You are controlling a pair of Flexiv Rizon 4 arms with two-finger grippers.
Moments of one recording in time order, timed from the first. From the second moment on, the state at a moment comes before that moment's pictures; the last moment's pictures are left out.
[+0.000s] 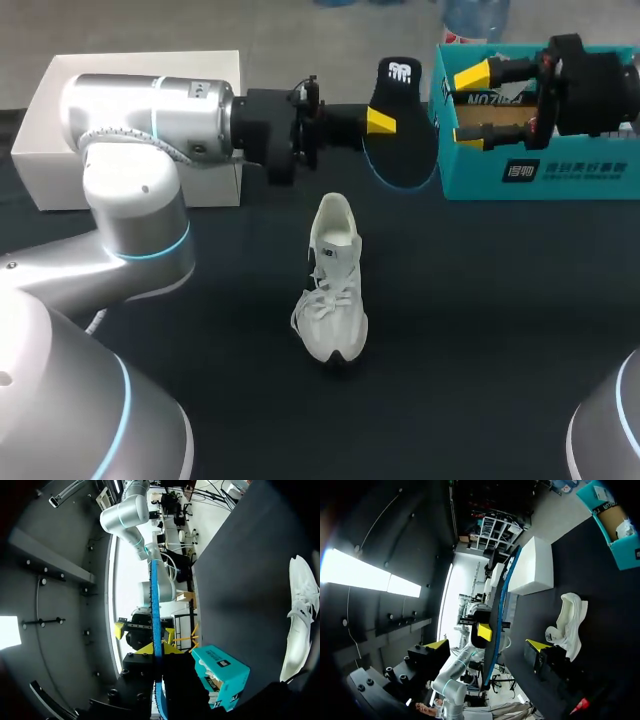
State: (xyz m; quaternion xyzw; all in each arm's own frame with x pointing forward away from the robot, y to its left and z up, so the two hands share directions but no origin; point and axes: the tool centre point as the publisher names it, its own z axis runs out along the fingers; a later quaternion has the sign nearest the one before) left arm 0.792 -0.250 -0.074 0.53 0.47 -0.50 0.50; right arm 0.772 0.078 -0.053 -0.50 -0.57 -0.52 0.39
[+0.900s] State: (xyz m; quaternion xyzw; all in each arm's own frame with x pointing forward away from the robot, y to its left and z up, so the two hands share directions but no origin) left arm 0.802 -0.245 -0.071 0.52 0.47 -0.50 0.51; right arm 0.753 0.063 -0.059 -0.53 -0.54 -0.53 0.38
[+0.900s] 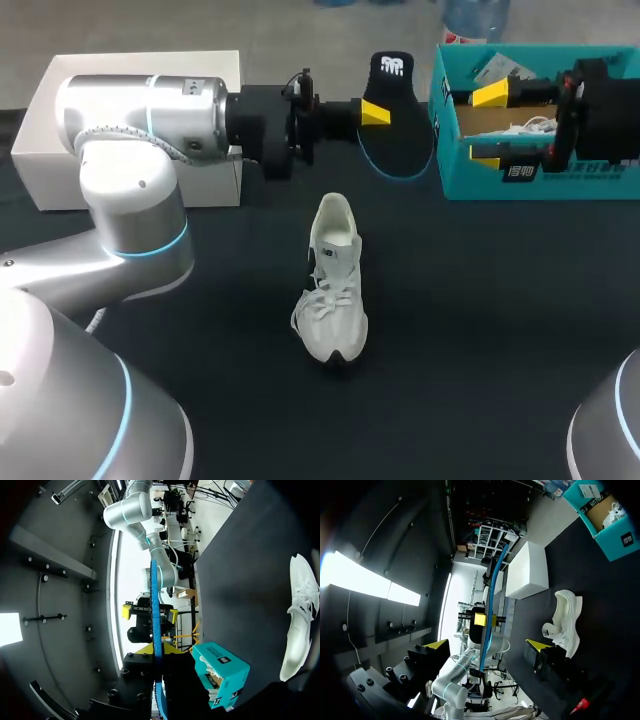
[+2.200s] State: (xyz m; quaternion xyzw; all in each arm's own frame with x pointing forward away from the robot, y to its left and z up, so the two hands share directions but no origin) left arm 0.788 -0.223 -0.059 0.22 0.71 -0.64 0.19; right arm 0.753 0.063 -0.059 -0.53 -0.54 -0.53 0.38
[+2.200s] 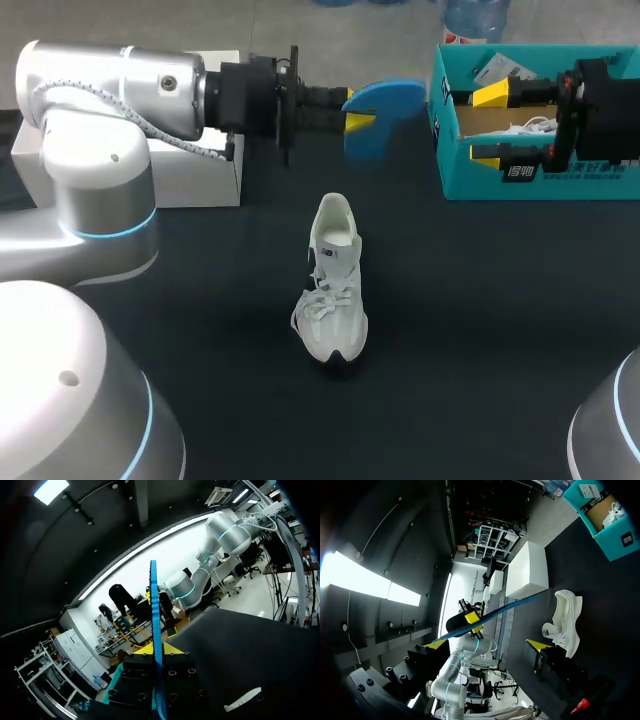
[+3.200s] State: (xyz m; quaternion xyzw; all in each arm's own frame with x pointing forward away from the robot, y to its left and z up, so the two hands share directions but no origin) left arm 0.784 -0.220 -0.046 -0.11 0.70 -0.68 -0.18; right arm 0.753 0.063 -0.059 -0.53 -0.54 -0.53 0.38
